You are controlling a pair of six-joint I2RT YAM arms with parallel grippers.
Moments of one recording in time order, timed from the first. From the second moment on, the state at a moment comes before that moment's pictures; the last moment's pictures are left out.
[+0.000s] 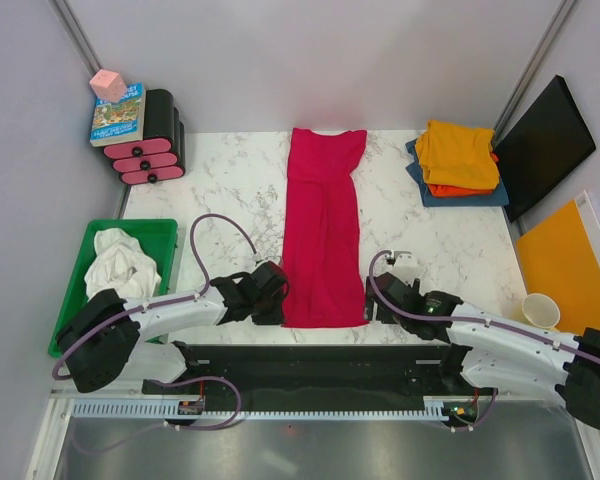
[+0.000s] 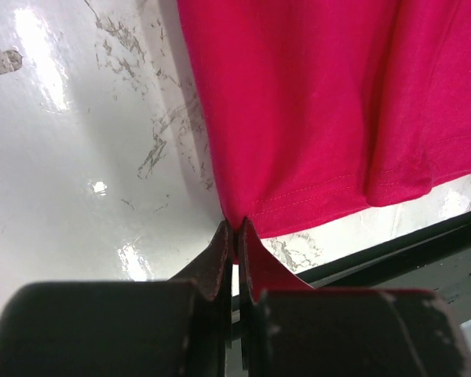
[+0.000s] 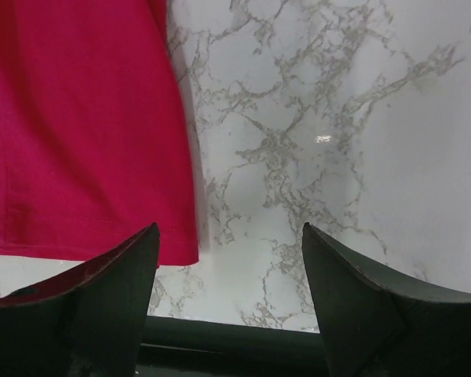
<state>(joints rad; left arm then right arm) -0.91 1.29 0.56 -0.34 -0.04 -0.85 0.94 0.96 0.49 -0.55 0.44 0.89</state>
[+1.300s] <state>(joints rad) -0.93 1.19 0.51 -0.35 -0.02 -0.85 1.21 1.03 0.38 -0.39 0.48 1.16</state>
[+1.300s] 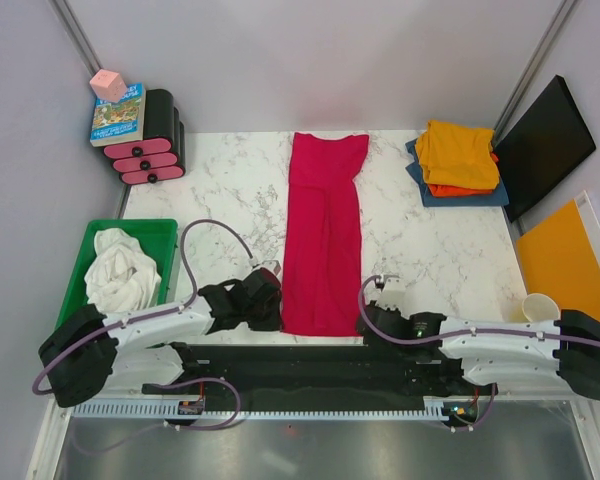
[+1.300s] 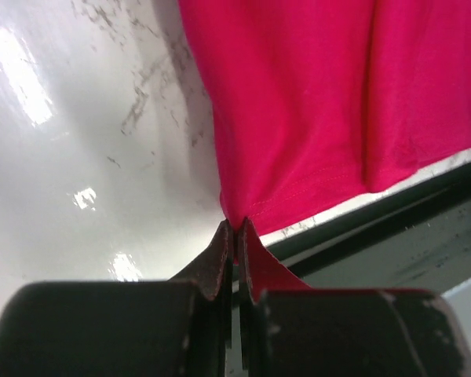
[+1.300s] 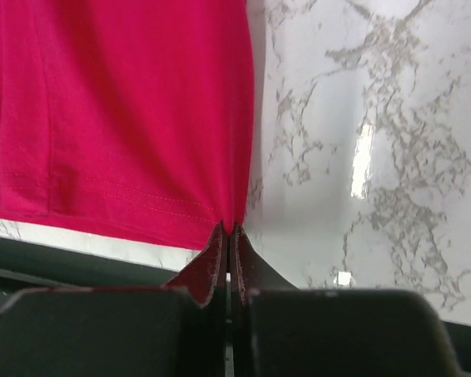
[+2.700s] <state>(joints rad) -0.79 1.33 1.04 -0.53 -0.23 -0.63 0.91 1.25 0.88 -0.58 0.80 0.79</state>
